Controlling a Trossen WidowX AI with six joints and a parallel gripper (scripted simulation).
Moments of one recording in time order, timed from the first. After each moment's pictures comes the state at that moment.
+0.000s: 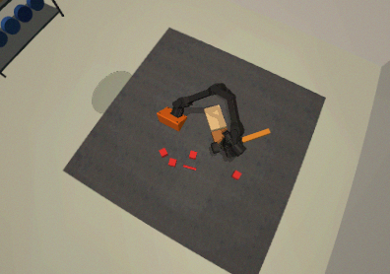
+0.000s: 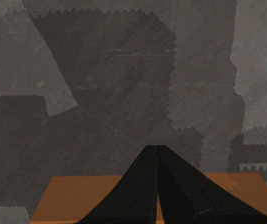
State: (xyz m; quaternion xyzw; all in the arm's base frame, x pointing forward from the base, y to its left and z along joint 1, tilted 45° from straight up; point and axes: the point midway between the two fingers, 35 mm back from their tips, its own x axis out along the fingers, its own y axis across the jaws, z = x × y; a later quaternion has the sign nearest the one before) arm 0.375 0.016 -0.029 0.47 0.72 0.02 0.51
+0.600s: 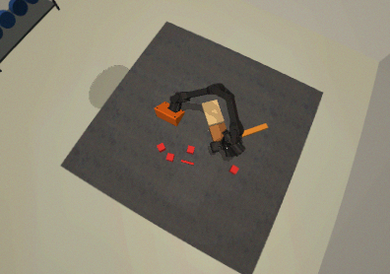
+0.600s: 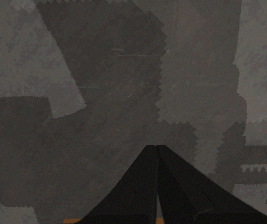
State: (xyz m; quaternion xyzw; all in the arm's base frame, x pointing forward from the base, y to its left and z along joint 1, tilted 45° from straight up) arm 0.398 0.003 -0.041 0.47 0.72 0.02 0.51
